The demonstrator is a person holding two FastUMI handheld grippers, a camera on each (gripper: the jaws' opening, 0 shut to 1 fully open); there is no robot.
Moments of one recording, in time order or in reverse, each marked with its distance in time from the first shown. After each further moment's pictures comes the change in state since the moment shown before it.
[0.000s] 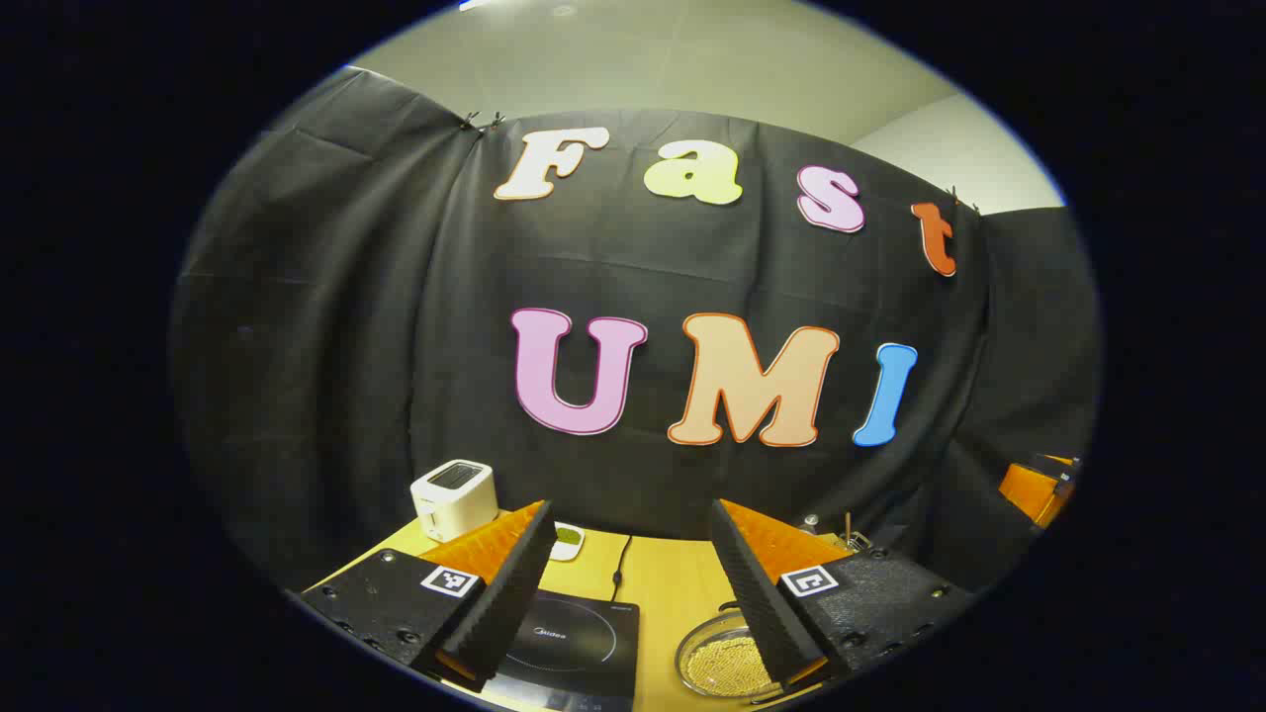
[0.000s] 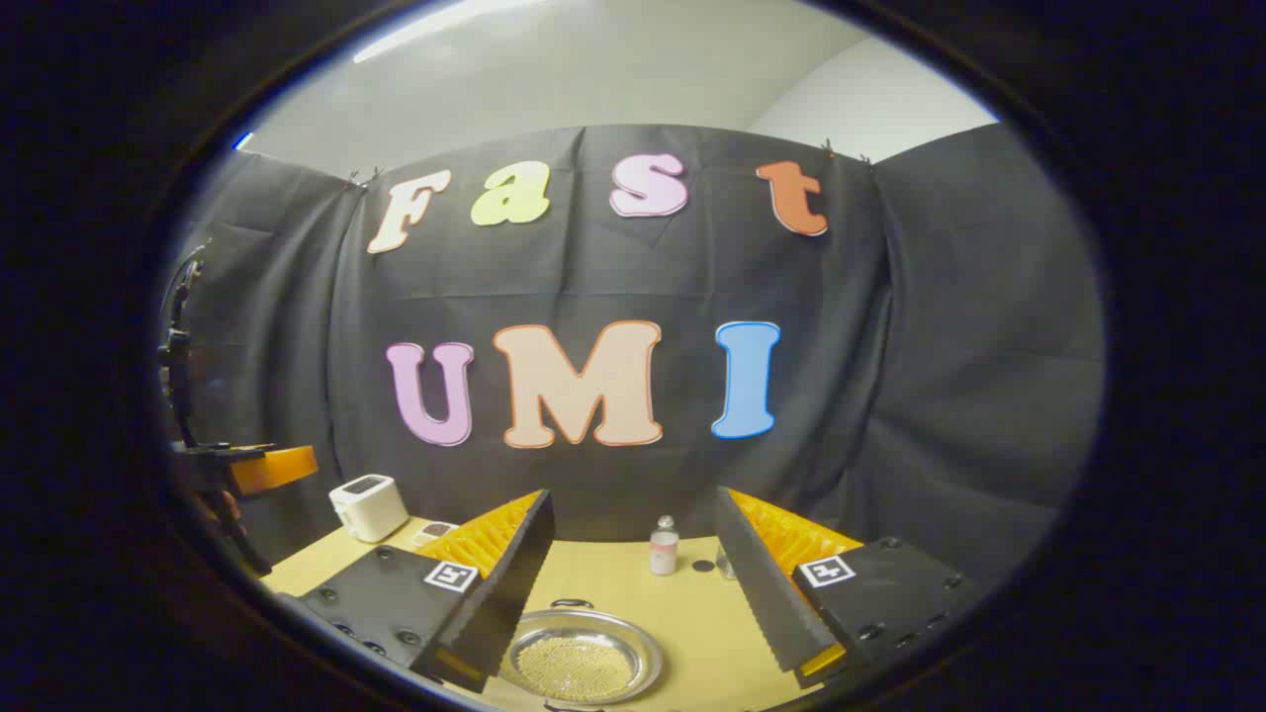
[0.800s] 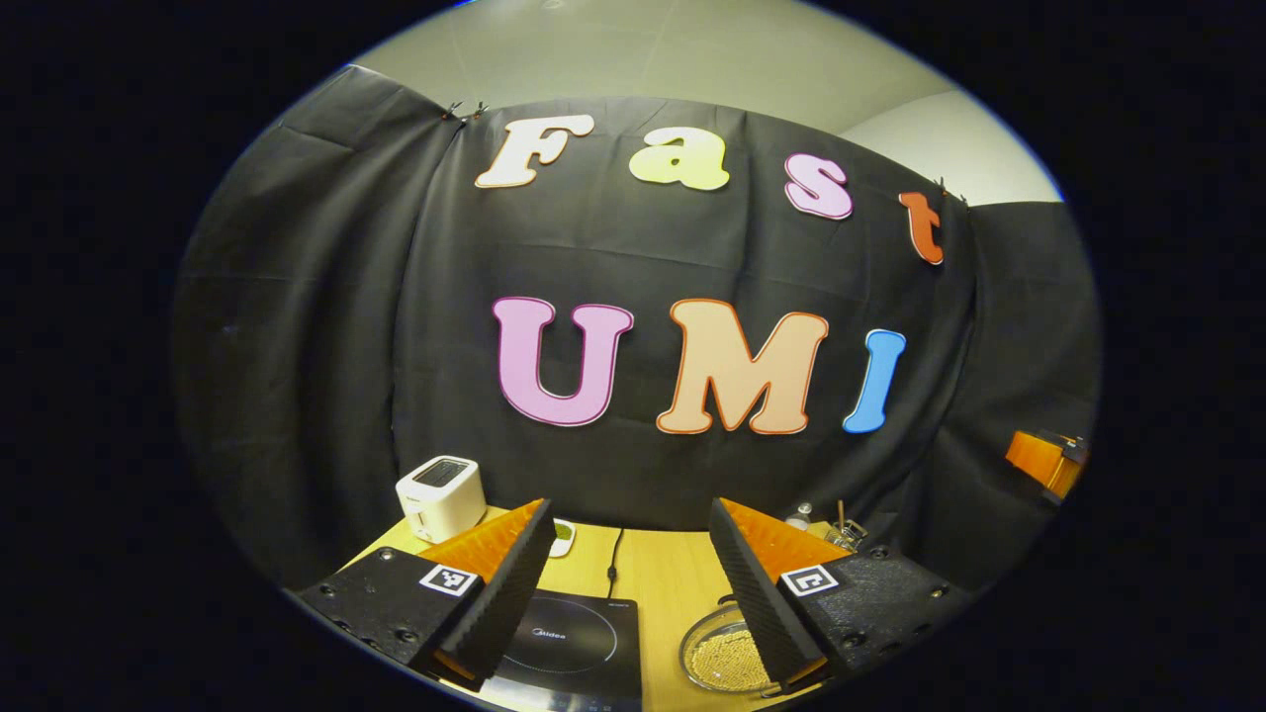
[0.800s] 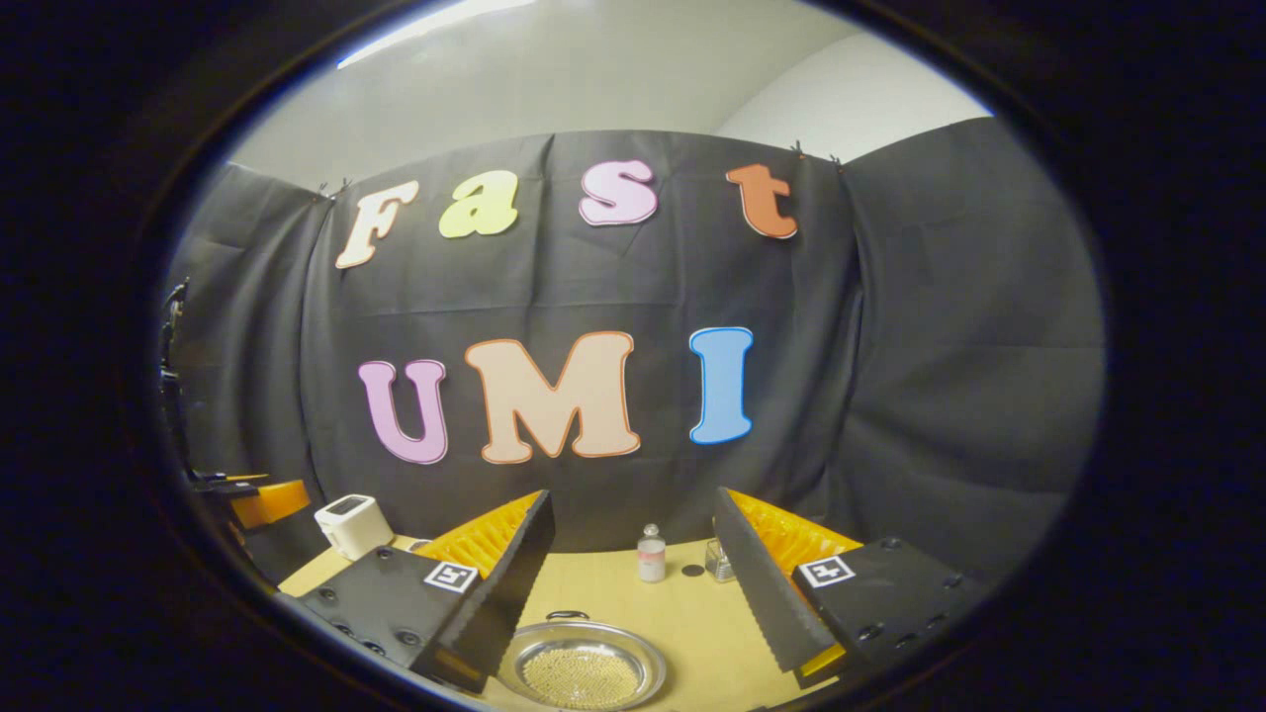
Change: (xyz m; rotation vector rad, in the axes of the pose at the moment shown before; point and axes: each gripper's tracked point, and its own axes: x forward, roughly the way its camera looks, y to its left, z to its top) left arm 0.004 0.019 -0.015 0.020 0.048 -0.023; right arm 0.003 0.004 0.007 0.042 -0.004 -0.069
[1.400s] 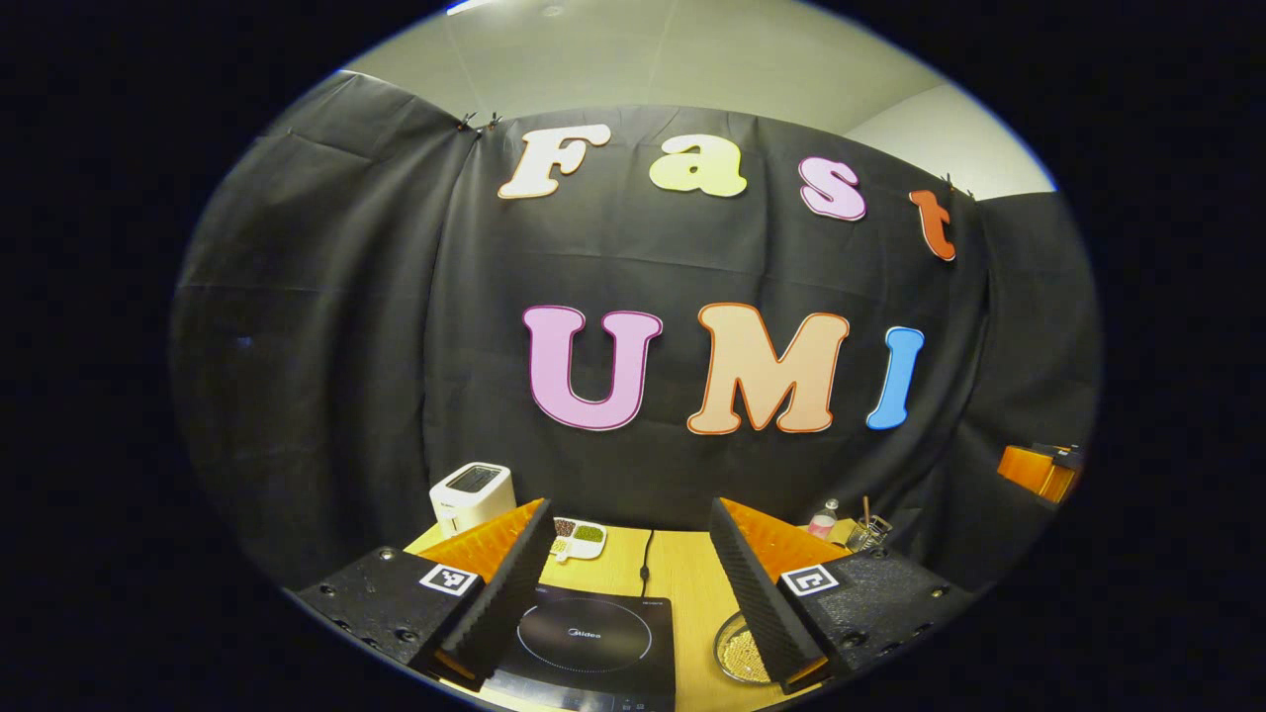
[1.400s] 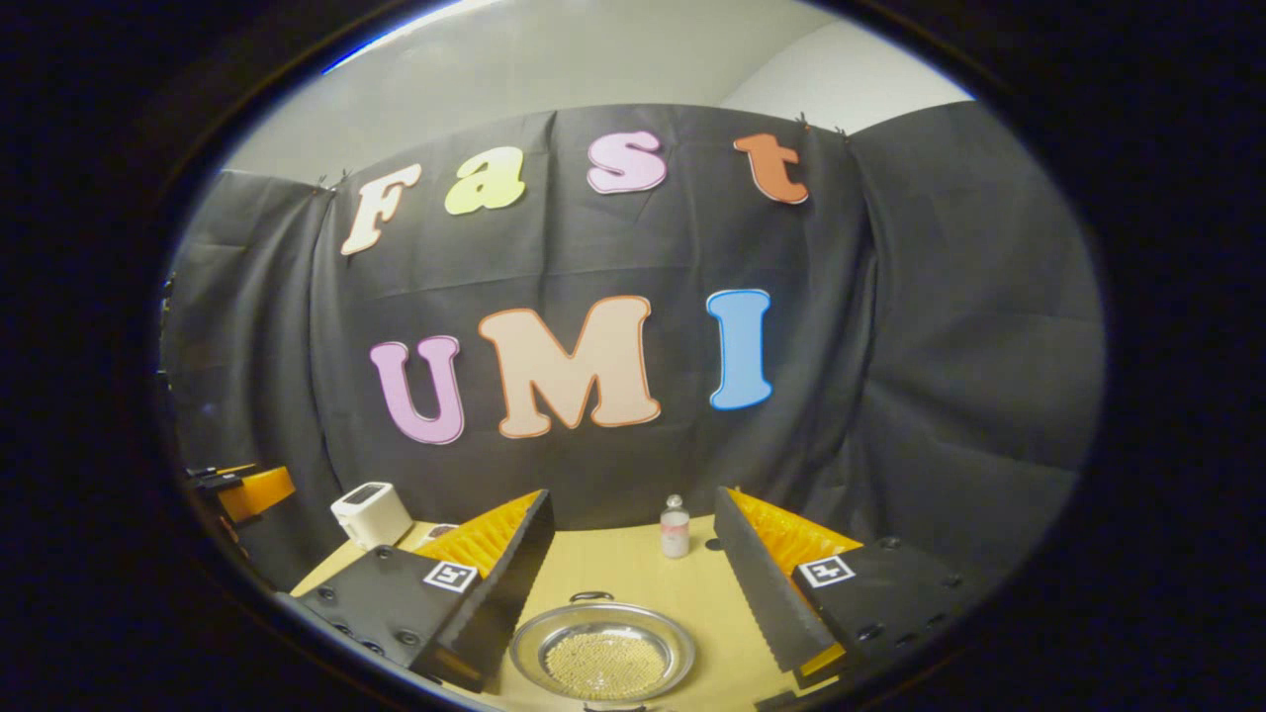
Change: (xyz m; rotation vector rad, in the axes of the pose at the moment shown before) left arm -0.018 0.025 0.004 0.026 -0.037 0.041; right arm 0.001 0.025 -0.045 0.035 0.101 0.047
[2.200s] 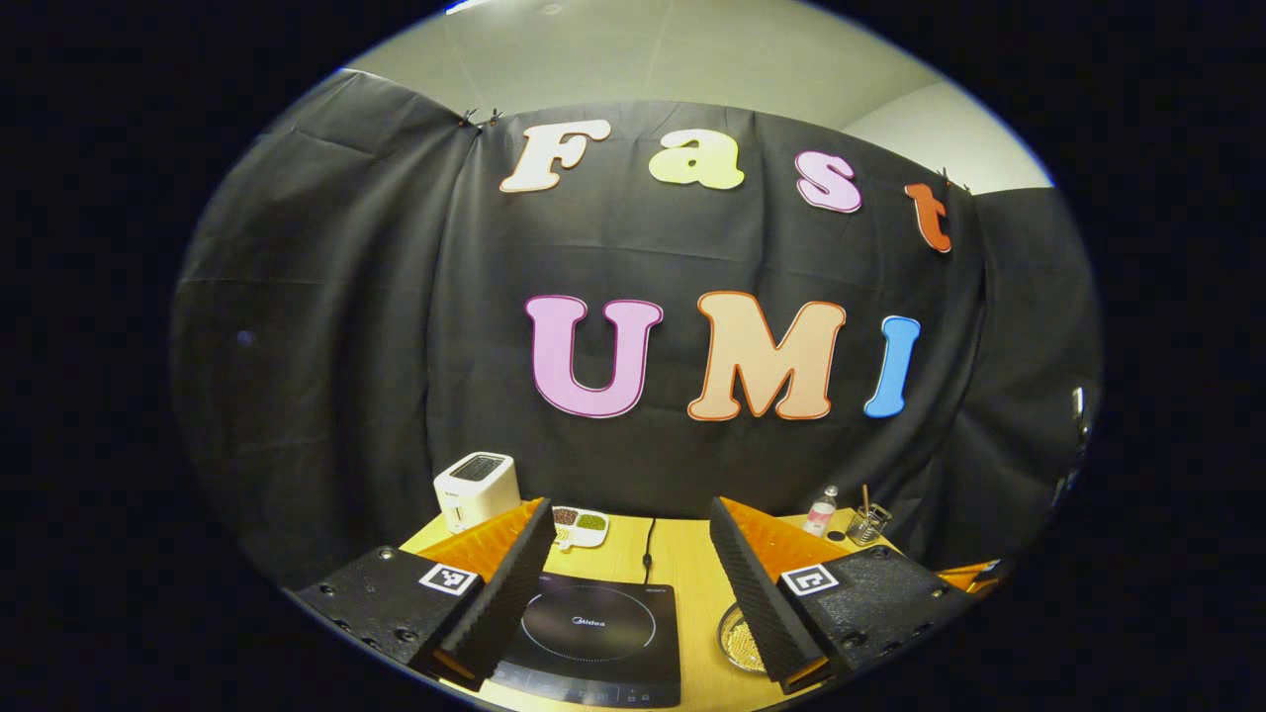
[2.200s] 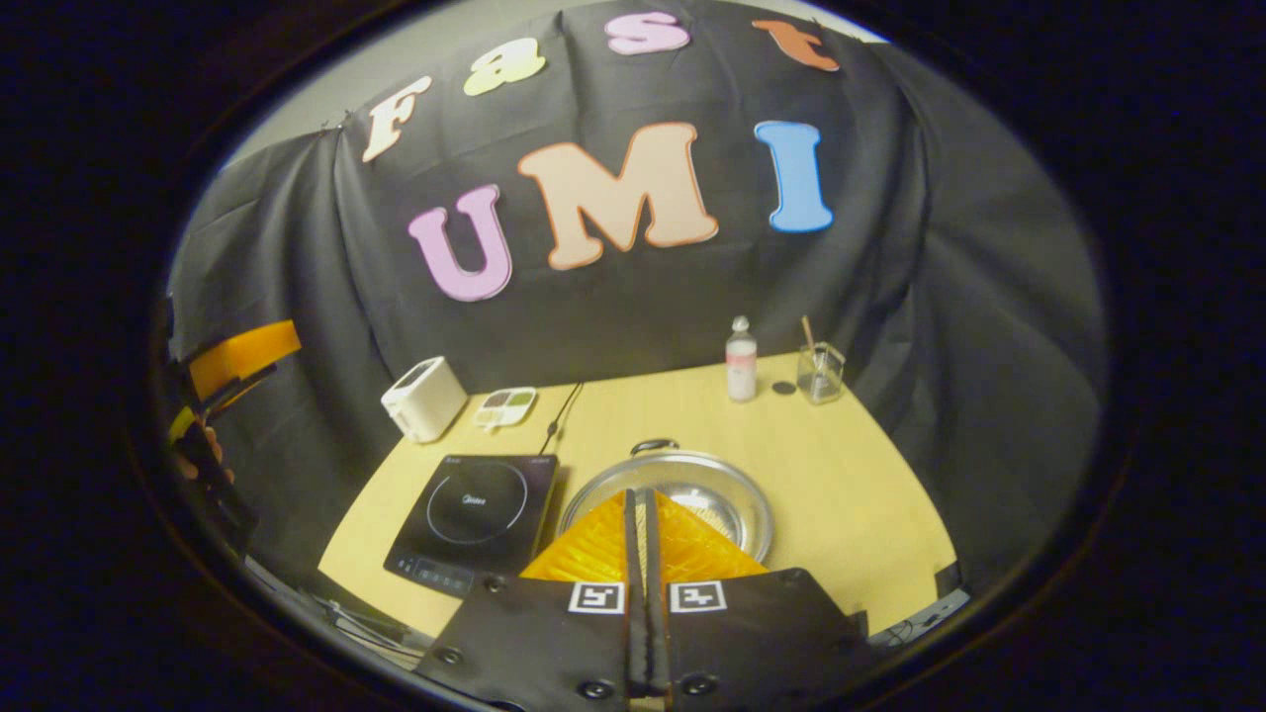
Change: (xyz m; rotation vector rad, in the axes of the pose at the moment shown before) left arm -0.016 0.007 -0.020 0.006 0.030 0.010; right arm -0.036 0.044 -0.194 0.044 0.475 0.159
